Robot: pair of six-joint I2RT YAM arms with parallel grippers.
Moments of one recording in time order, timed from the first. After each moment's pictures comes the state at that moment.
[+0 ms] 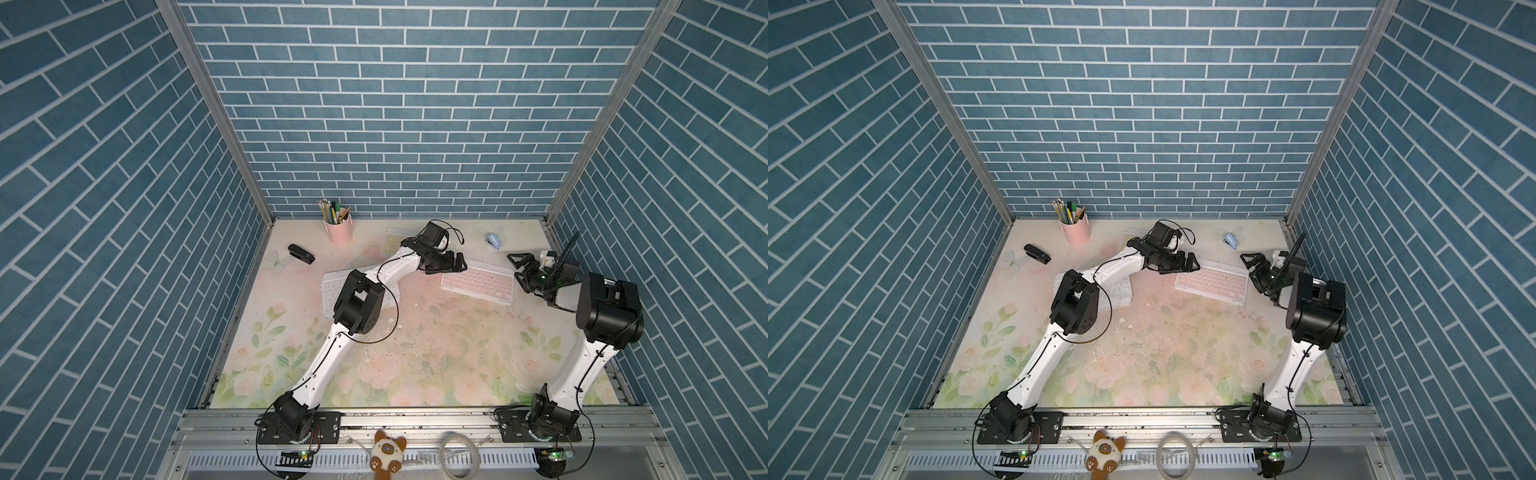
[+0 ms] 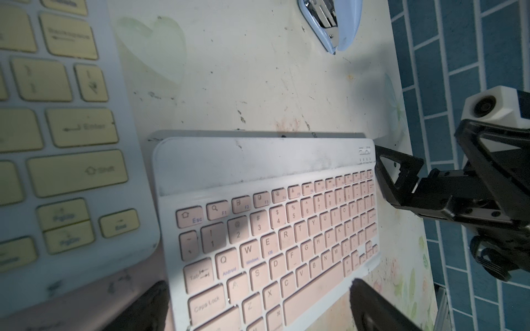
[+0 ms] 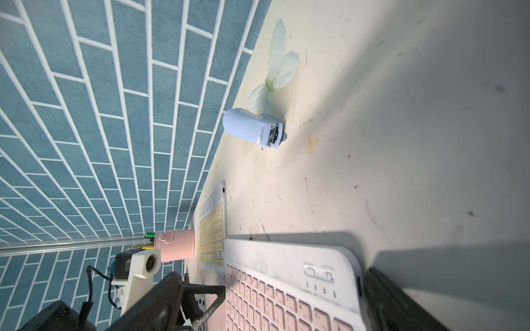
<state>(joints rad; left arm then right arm) -0.66 2.62 2.32 -0.56 0.43 -0.54 -0.26 2.00 0.90 0.57 -0.78 0.86</state>
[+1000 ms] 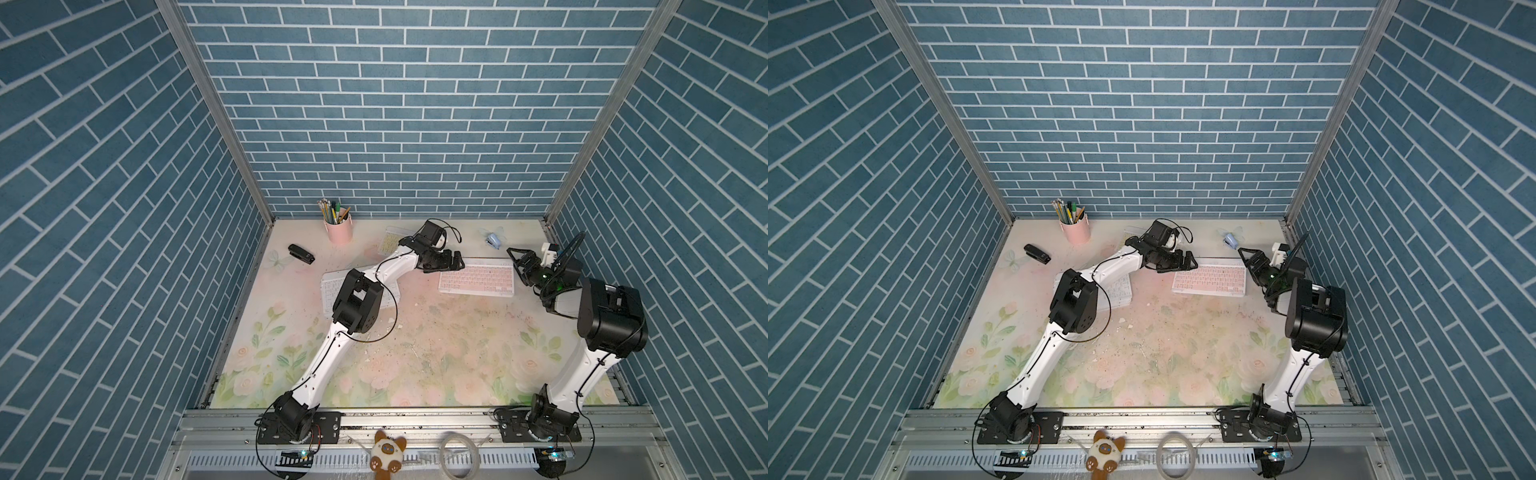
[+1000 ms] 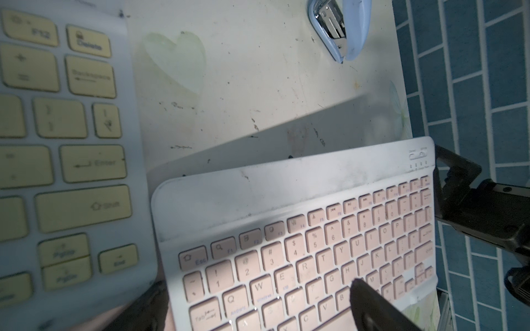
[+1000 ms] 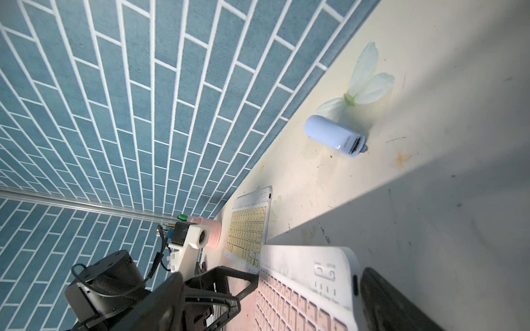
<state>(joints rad) -0.65 2.62 2.32 -0.56 0.43 -0.54 -0.23 1.90 0.80 0.80 -0.82 0.91</state>
